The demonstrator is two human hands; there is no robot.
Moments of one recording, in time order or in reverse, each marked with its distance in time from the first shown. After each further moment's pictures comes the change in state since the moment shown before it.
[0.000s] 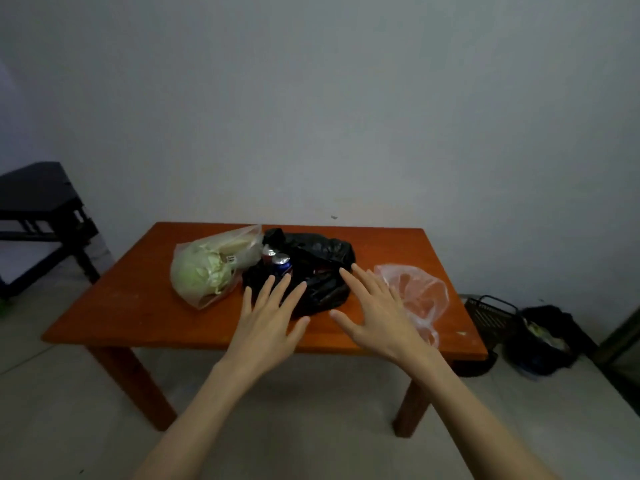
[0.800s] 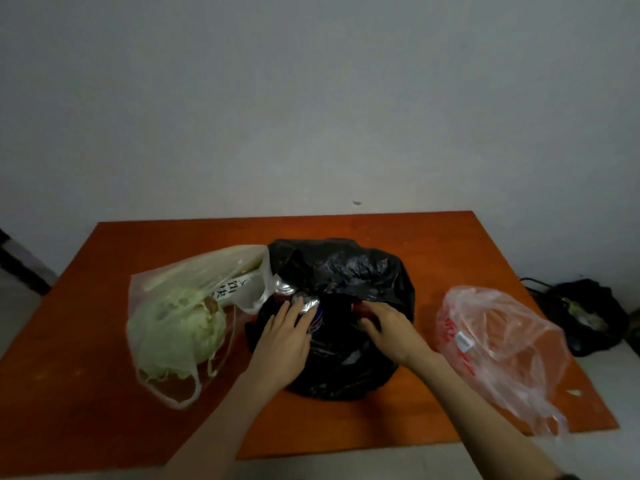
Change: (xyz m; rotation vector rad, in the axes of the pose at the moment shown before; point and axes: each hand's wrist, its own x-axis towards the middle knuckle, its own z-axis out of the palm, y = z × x) left_hand 0.253 -0.179 0.147 -0.137 -0.293 0.114; right_hand 0.297 0.089 0.165 0.140 -0.233 0.306
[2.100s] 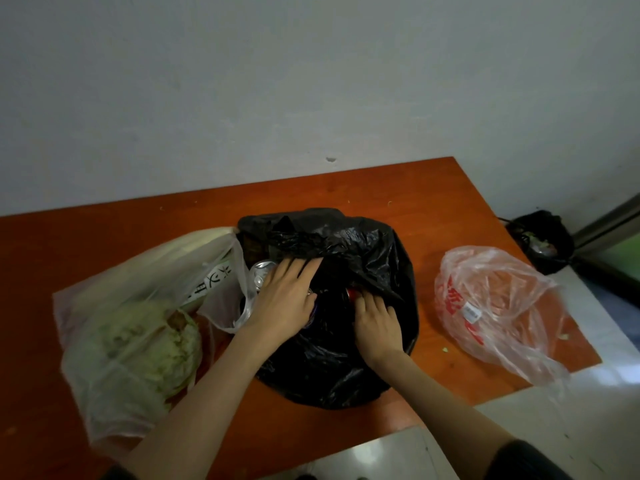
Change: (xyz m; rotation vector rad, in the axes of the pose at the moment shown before) left_hand 0.100 -0.035 0.004 -0.092 0.054 0.259; right_hand 0.042 0.005 0.085 -0.513 0.141 0.267
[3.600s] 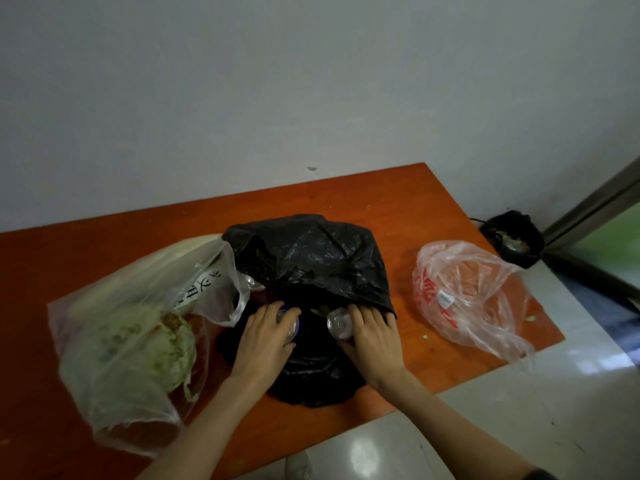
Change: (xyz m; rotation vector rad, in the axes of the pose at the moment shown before) left_hand -0.070 0.002 0.030 0.022 0.016 -0.045; right_hand -0.050 0.009 -0.008 0.063 0.330 -0.061
